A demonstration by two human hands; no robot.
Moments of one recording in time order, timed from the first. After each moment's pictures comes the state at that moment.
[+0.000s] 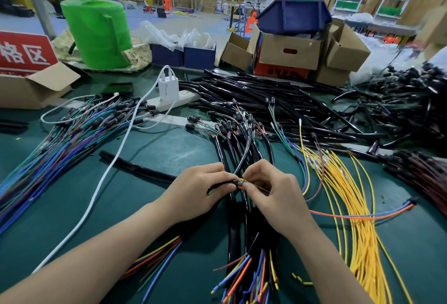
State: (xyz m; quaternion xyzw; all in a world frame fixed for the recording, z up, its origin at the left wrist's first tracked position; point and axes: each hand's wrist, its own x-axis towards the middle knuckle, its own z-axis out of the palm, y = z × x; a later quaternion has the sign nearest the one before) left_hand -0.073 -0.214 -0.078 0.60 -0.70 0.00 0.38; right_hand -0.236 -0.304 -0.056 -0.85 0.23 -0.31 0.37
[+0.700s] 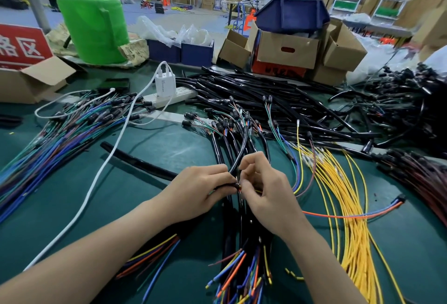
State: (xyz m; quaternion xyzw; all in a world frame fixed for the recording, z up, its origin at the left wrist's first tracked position) left_hand -0.081 -0.212 -0.073 0.59 -0.74 0.03 0.33; right_hand -0.235 -0.299 -0.053 -0.86 0.18 -0.30 0.37
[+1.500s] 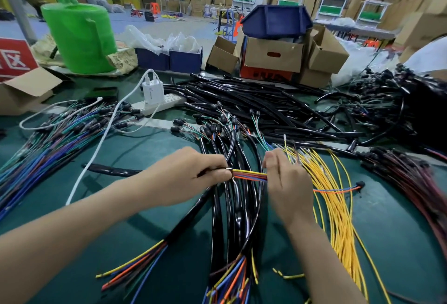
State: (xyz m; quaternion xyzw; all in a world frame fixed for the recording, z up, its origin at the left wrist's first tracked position) left_hand -0.080 -0.212 -0.011 0.64 -0.73 -0.06 0.23; right_hand -0.257 -0.327 -0.049 -0.85 0.33 -0.39 0.15
